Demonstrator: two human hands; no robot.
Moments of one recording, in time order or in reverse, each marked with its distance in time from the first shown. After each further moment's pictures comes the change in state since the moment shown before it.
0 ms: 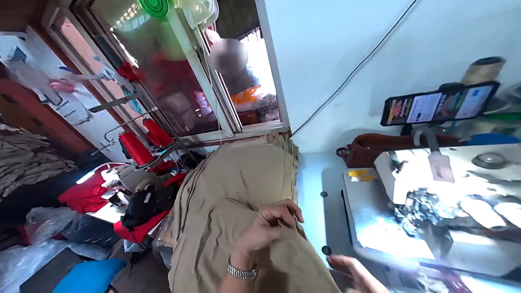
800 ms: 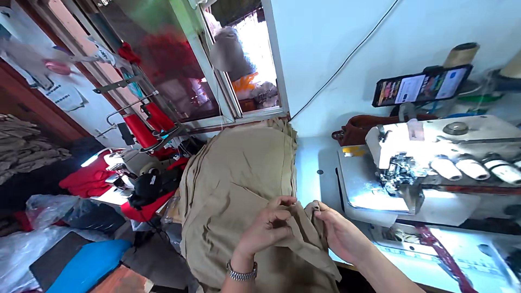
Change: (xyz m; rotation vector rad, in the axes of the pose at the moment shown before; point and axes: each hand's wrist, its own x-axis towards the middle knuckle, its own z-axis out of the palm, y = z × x) left_hand -0.069 0.024 0.040 0.254 0.087 -0.186; right_hand 0.056 -0.046 0.043 0.590 0.042 0.192
